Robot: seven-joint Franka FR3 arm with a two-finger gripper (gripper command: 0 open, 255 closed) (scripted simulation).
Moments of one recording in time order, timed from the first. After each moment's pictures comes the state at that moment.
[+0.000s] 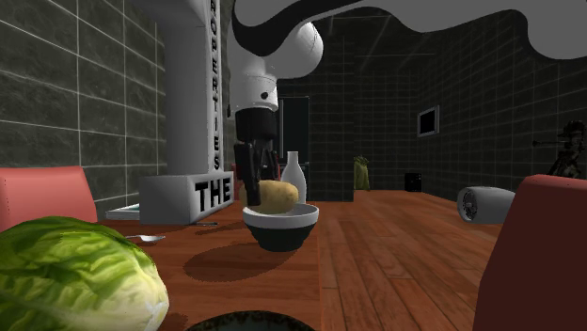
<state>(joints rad) -0.12 0.61 -0.14 -1.13 0.11 1.63 -0.18</state>
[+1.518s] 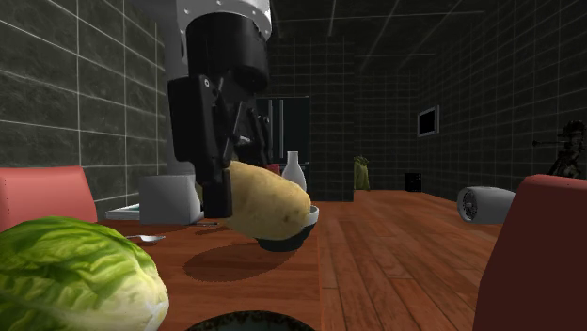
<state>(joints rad) 0.15 0.36 -0.05 -1.45 0.09 1.71 0.15</state>
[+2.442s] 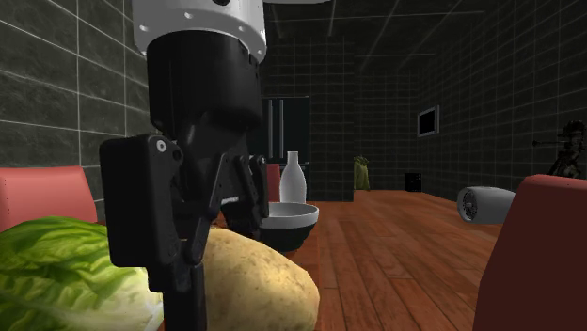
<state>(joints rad) 0.22 0.36 -0.01 -1.57 0.09 1.84 0.24</state>
